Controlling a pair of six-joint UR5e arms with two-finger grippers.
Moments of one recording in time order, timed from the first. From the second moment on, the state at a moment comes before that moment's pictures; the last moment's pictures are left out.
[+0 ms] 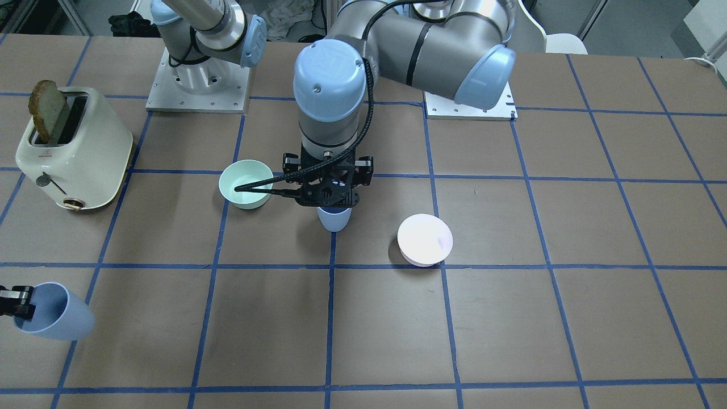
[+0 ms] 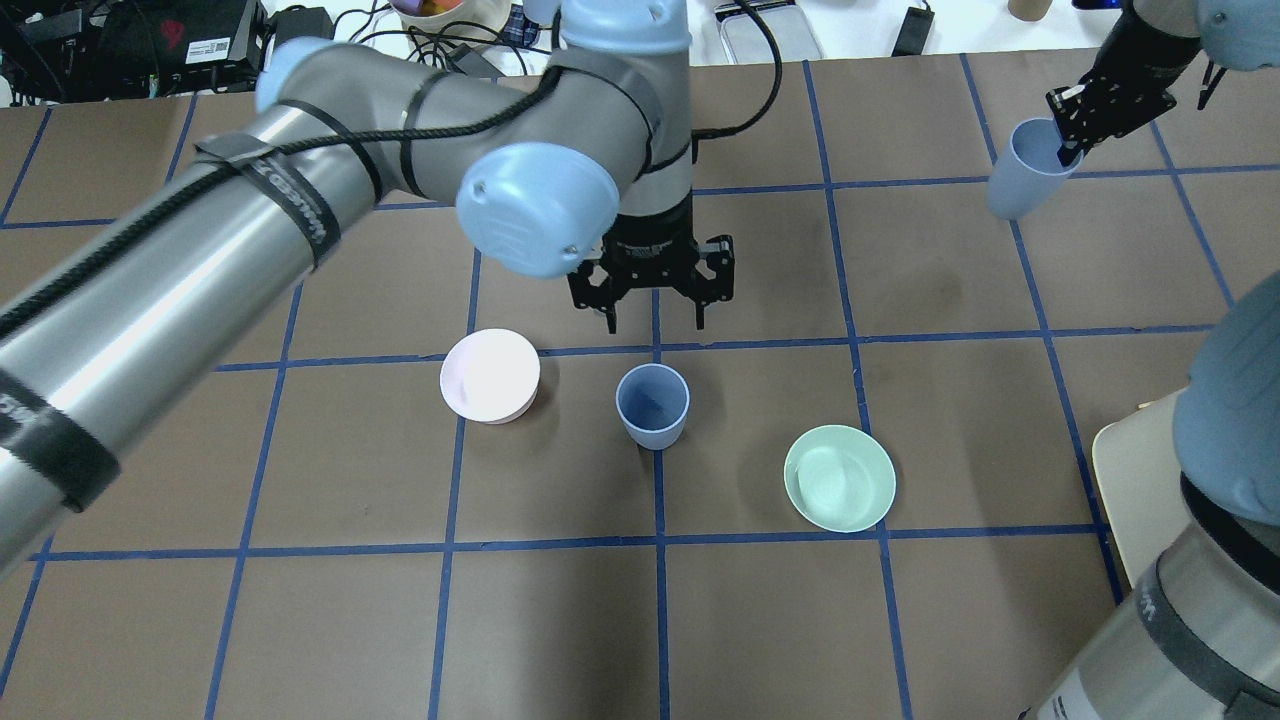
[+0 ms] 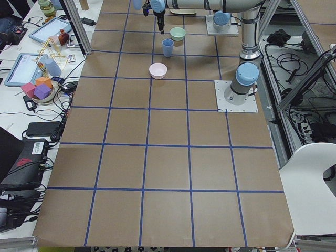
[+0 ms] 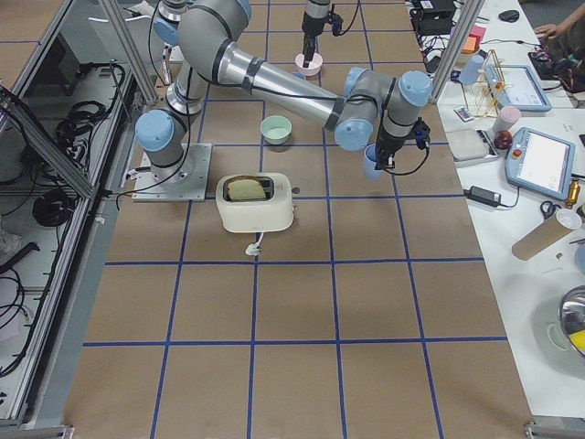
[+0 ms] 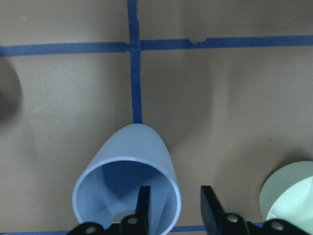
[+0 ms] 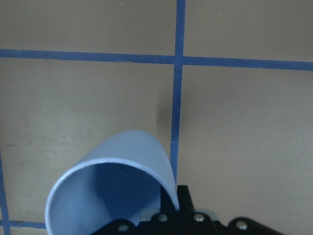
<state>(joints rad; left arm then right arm) -1.95 -1.90 -1.40 -1.54 1.48 -0.35 1.24 -1.05 1.26 -1.75 -1.54 -0.37</state>
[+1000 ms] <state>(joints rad) -1.68 -1.60 -1.56 -1.49 1.55 -0.07 1.79 -1.29 1.42 -1.68 -1.54 0.30</state>
